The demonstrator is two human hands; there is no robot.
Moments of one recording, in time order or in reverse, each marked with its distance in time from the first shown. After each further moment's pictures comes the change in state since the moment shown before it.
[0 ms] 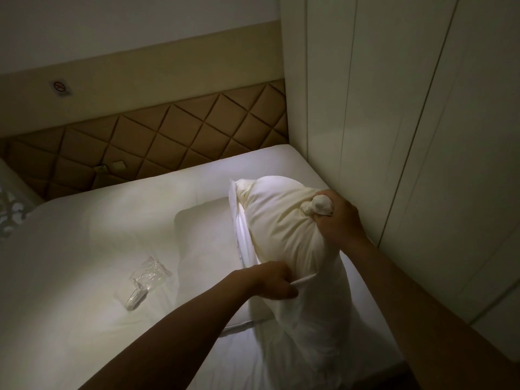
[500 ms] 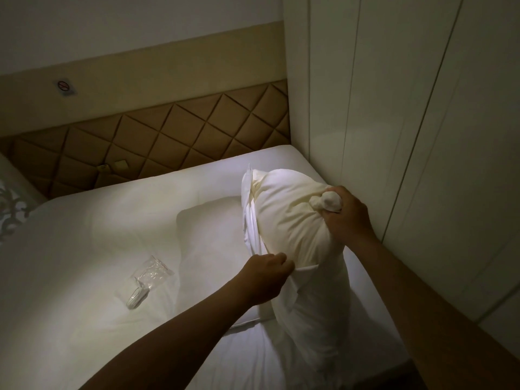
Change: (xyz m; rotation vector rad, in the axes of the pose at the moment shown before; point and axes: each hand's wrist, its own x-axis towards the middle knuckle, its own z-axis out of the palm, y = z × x) left_hand -0.003 -0.025 0.020 0.577 0.628 0.359; right_hand 0.005 0.001 -0.010 -0.043 0.051 -0.015
